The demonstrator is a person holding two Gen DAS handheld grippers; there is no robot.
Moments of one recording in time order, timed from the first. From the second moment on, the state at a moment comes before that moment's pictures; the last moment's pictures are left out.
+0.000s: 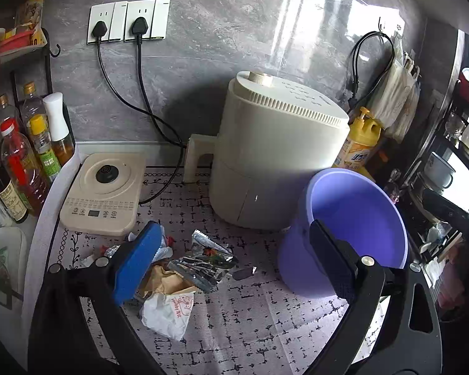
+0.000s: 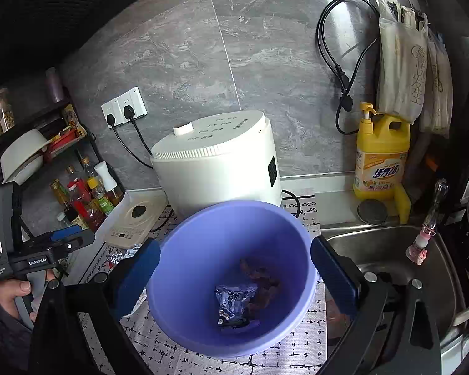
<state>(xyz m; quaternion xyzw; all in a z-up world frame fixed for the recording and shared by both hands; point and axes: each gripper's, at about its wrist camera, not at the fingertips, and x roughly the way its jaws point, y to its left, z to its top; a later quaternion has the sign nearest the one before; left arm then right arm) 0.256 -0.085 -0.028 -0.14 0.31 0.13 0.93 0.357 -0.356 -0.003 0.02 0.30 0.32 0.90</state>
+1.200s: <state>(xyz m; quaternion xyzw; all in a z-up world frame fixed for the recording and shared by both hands) 0.160 0.089 -0.114 -0.19 0.38 0.07 0.90 0.235 -0.118 -0.082 -0.03 0.41 0.32 0.85</state>
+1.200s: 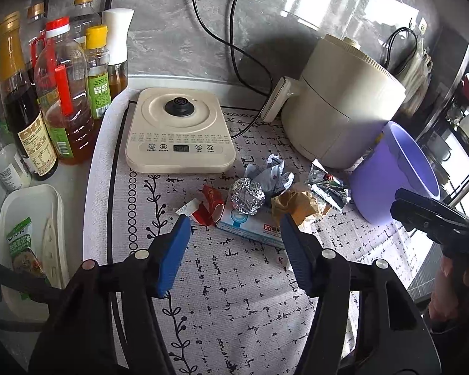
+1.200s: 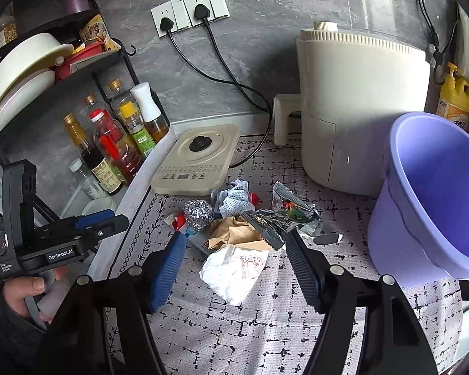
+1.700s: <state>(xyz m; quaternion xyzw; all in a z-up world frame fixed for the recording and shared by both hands) 0.202 0.115 -0.174 -0.21 0.43 0.06 0.88 0.244 -0.079 -0.112 -0.06 0.45 0.32 0.83</state>
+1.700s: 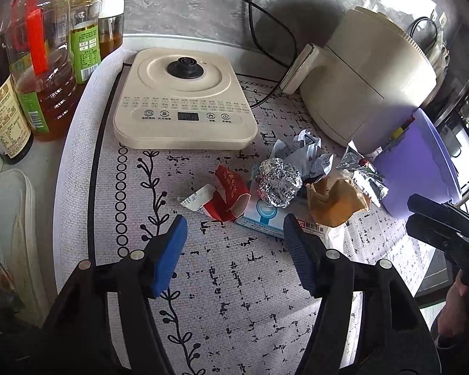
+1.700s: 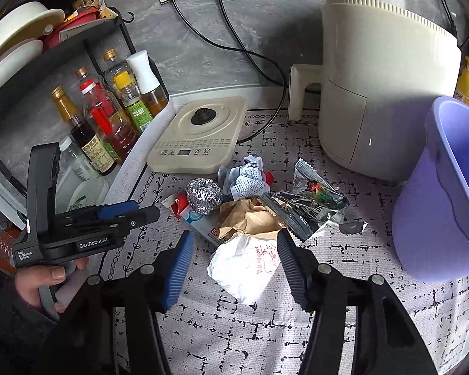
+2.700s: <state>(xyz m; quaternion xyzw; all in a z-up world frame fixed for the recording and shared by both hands) 0.220 0.120 -0.182 -0.22 0.42 0.06 0.88 0.282 -0.040 -0.136 -0.13 0.46 0.37 0.80</state>
